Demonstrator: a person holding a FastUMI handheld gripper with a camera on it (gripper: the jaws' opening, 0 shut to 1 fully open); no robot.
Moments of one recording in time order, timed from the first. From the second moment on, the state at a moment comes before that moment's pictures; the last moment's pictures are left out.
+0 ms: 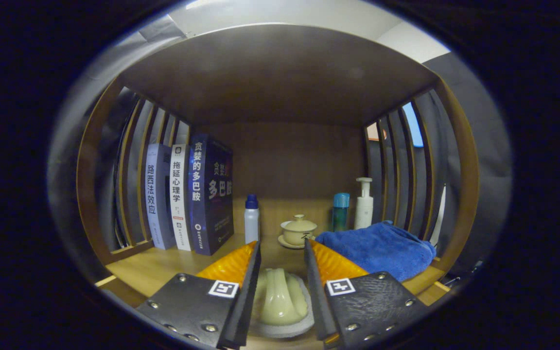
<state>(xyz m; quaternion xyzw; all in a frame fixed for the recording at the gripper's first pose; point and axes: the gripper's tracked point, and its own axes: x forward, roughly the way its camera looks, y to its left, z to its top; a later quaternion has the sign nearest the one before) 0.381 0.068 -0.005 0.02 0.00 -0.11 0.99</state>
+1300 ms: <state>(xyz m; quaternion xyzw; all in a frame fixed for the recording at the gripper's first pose) 0.375 0.067 0.001 0.03 0.00 -0.12 0.99</state>
